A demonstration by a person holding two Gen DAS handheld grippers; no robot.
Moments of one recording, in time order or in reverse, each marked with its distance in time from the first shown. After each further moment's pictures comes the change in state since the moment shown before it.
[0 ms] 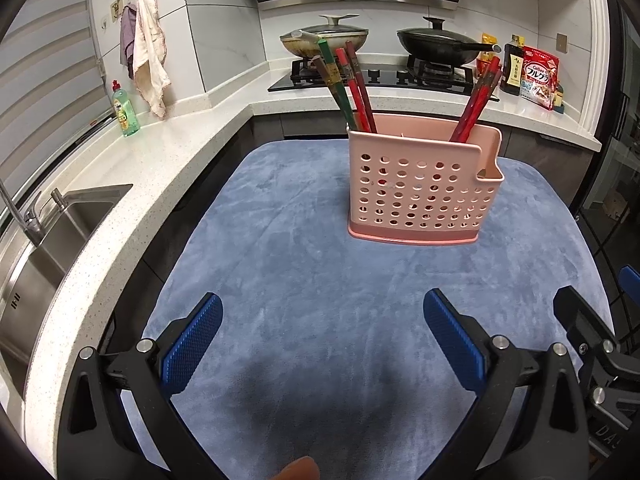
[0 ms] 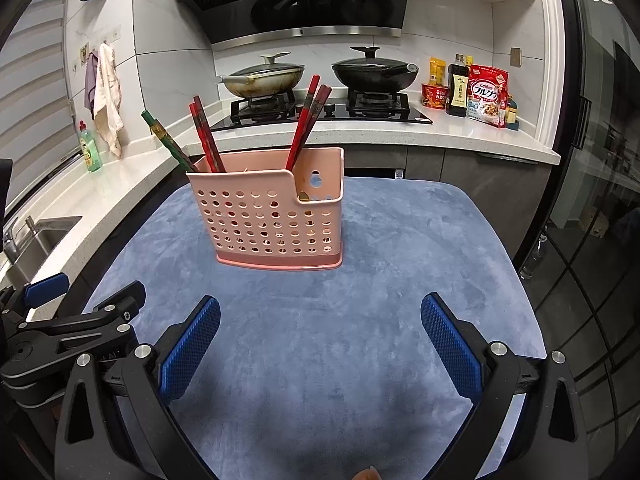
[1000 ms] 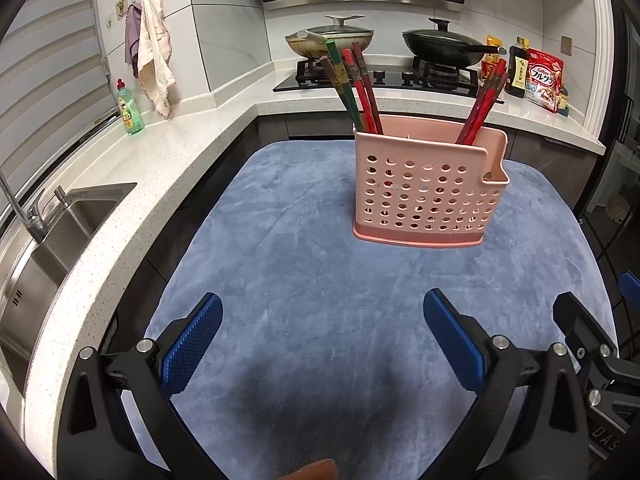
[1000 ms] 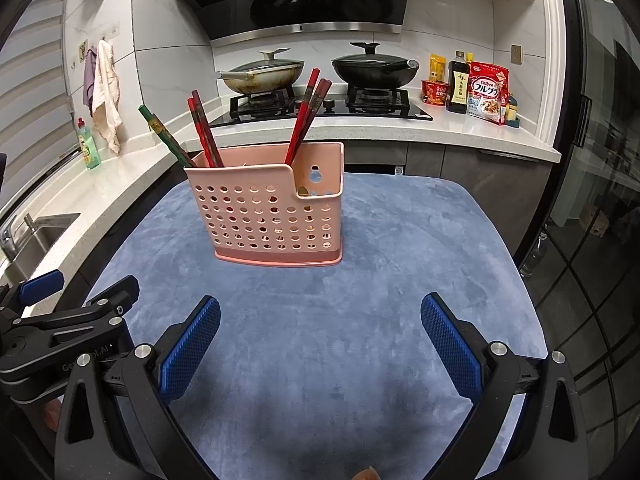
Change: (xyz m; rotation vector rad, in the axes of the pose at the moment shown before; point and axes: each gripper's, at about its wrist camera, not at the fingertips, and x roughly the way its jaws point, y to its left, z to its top) left arm 0.001 0.001 0.000 -0.010 -0.004 0.012; right arm 0.004 0.001 -0.002 -0.002 0.009 -0.002
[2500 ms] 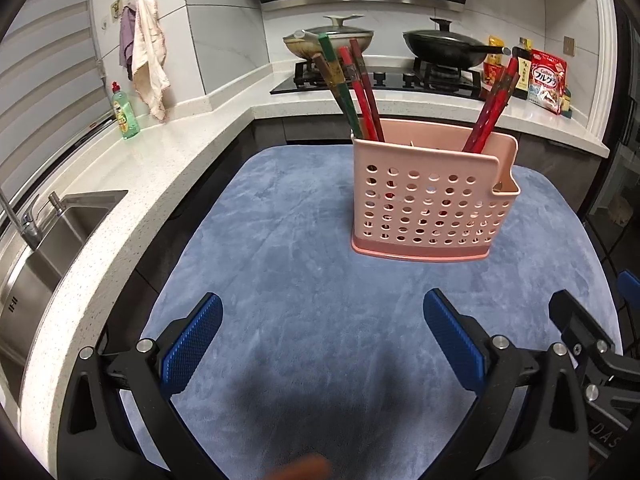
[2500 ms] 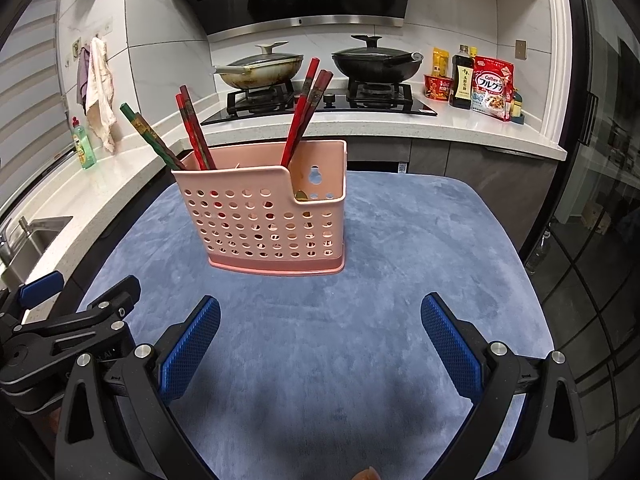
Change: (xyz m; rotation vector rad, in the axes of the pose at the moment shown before) left arm 0.024 -0.003 0.013 0.006 -0.003 0.005; right arm 0.028 0.000 0.017 0.004 0.019 -0.001
